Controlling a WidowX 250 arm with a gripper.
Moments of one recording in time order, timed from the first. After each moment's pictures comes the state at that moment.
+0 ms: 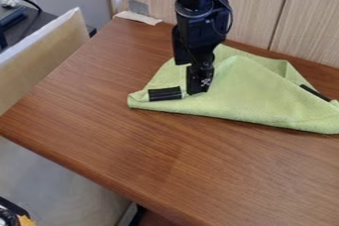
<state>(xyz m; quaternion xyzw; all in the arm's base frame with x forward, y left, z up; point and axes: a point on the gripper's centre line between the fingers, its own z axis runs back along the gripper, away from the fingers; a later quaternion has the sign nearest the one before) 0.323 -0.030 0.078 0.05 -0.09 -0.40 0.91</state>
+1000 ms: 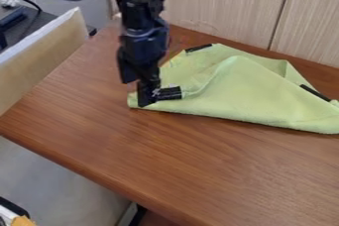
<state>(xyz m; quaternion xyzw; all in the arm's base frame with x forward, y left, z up) 0.306 0.052 0.031 0.04 -0.03 -0.27 0.96</state>
